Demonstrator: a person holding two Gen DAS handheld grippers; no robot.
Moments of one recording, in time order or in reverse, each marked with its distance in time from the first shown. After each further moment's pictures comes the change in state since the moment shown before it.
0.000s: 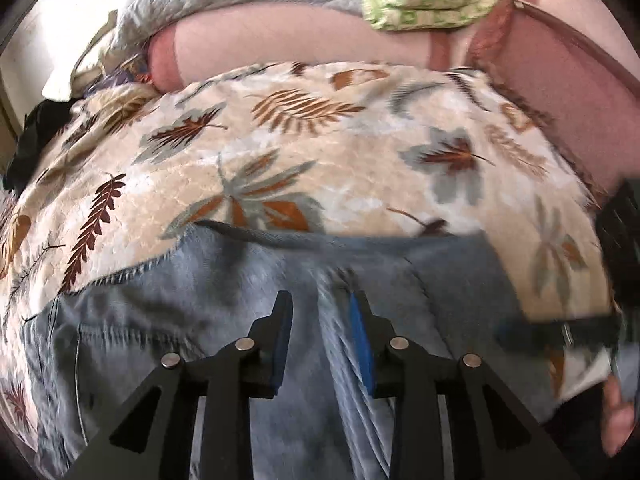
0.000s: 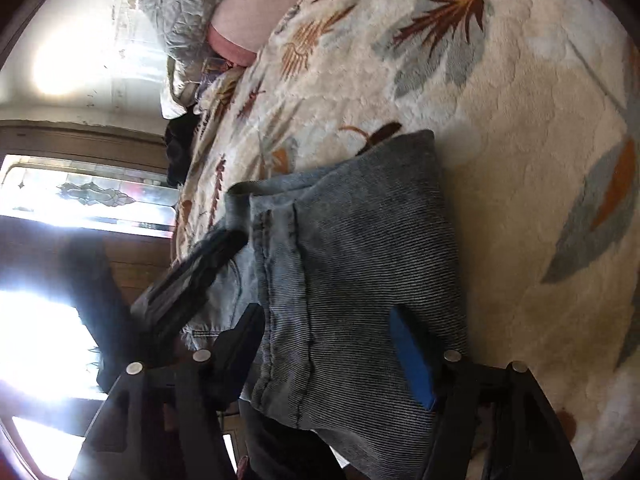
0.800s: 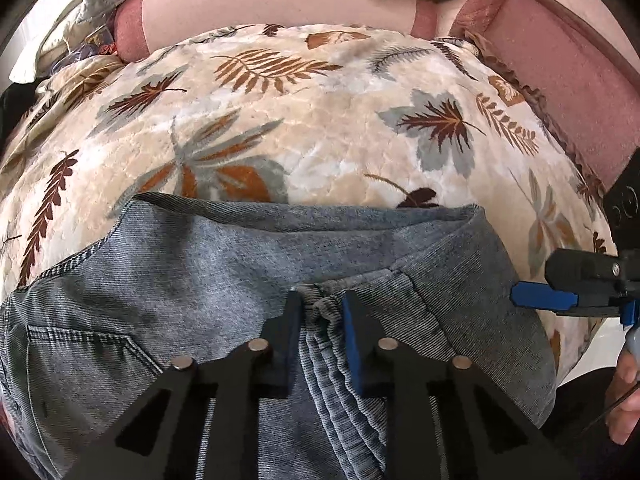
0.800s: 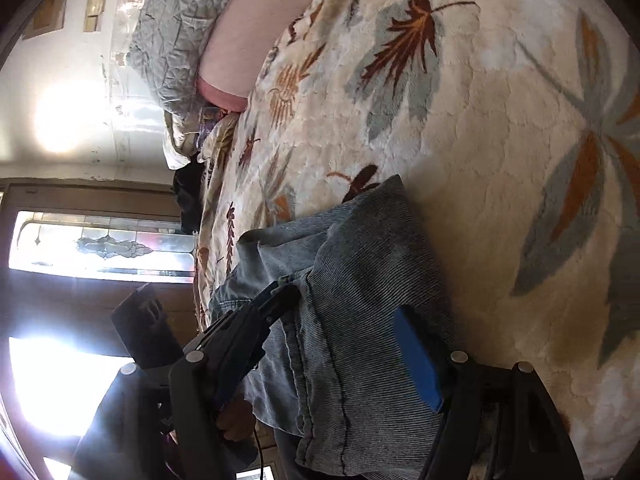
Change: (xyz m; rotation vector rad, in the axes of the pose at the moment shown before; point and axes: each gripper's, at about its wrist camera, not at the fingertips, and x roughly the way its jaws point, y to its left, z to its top) left arm 0.048 0.000 0.013 -0.016 0.130 -0.089; right arm -0.020 -0.015 0.010 0.132 -0.107 0.063
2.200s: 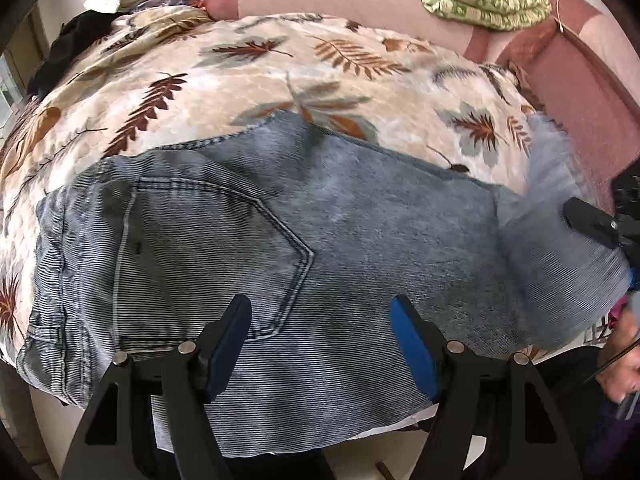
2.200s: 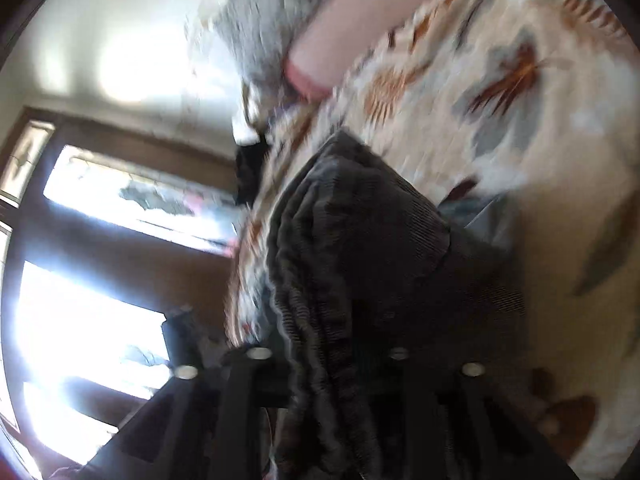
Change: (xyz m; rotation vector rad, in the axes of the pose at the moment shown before) left arm -0.080 0.059 -0.080 -0.201 0.015 0.041; right arm -0.003 0.061 -0.027 -0.224 0.031 0.125
